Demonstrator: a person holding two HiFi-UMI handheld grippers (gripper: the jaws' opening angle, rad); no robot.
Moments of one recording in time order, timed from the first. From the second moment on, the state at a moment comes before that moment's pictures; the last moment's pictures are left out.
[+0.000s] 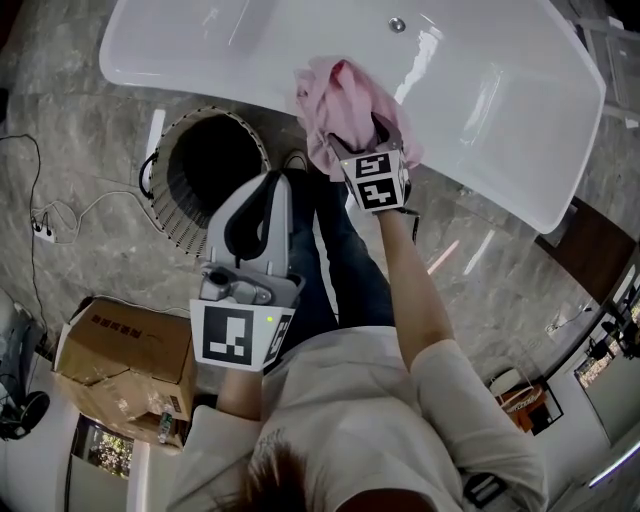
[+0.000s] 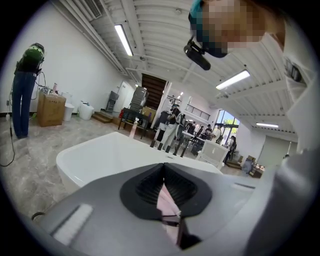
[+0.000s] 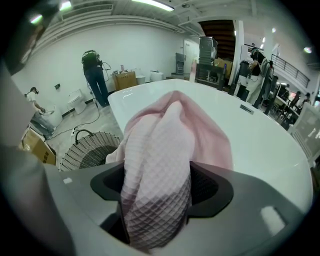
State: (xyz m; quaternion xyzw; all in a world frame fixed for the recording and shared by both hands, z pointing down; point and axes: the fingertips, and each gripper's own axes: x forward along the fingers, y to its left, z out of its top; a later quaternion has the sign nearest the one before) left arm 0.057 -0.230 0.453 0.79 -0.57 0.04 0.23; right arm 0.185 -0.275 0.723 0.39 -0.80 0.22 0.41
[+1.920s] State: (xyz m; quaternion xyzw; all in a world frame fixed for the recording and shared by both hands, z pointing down) left arm 0.061 -0.256 0.224 0.80 -0.60 -0.04 0.06; right arm 0.181 -0.319 0.190 0.33 -0.93 0.16 -0.06
